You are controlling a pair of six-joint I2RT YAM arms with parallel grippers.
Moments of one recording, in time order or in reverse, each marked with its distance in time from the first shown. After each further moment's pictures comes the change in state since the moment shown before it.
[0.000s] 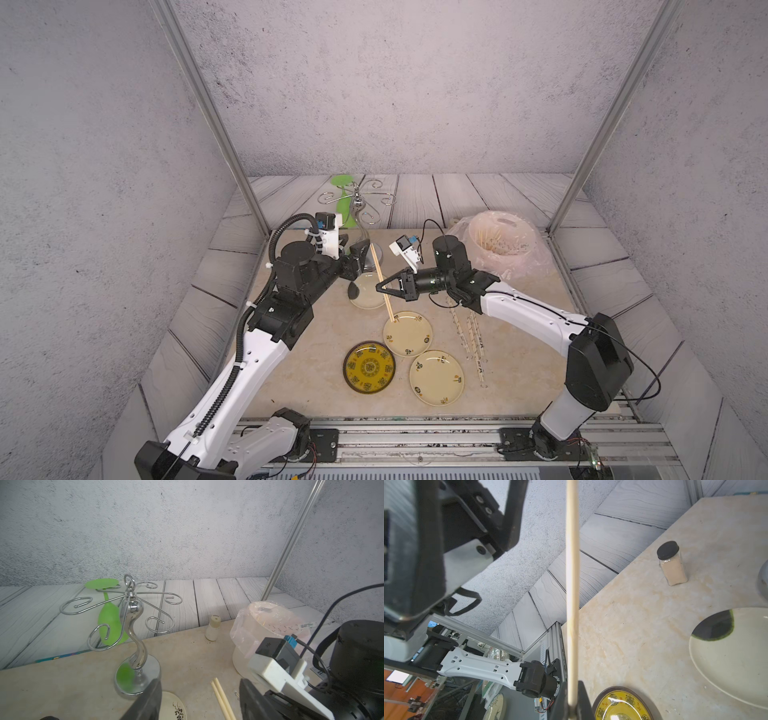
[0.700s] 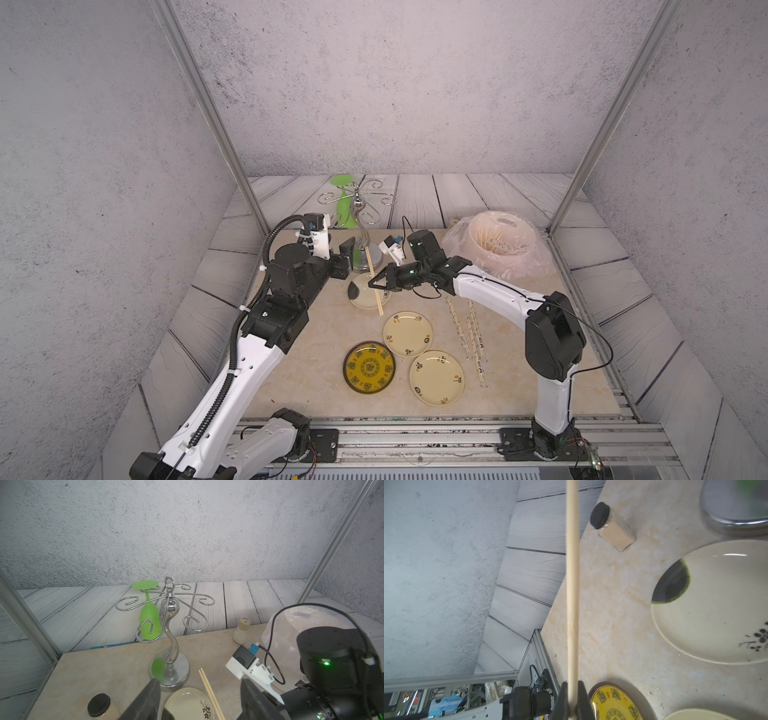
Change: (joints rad) left arm 0.016 -0.035 0.000 -0.044 -0.146 0.049; right arm 0.002 0.305 0.345 -0.331 0.165 0.125
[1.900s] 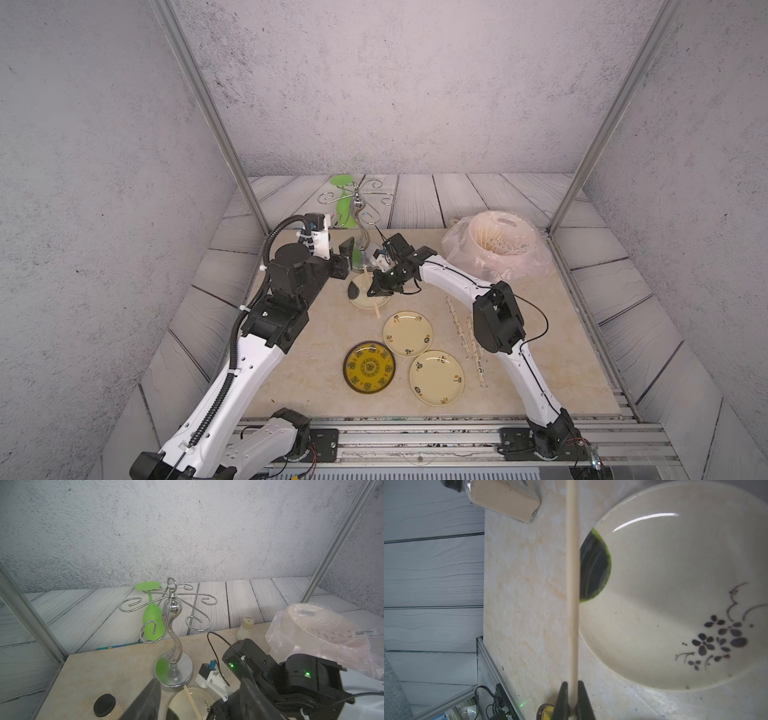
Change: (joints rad) left arm 0.000 0.000 0.000 -0.001 -0.011 0.024; right arm 0.006 0.452 0.518 -0.447 0.116 -0.089
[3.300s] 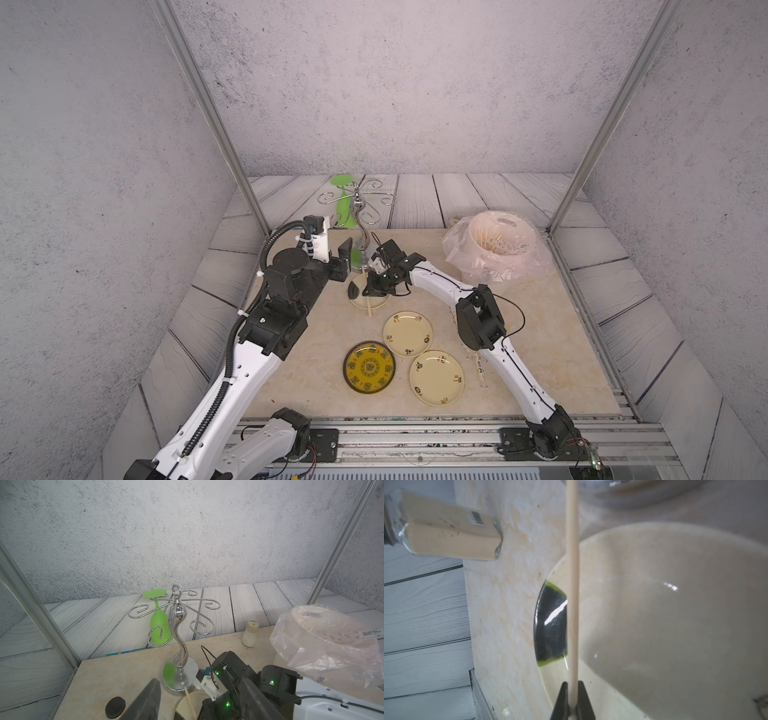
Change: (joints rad) left arm -0.036 -0.048 -0.014 0.009 -0.067 0.045; right arm -0.006 0.222 0.208 0.066 0.028 0.125
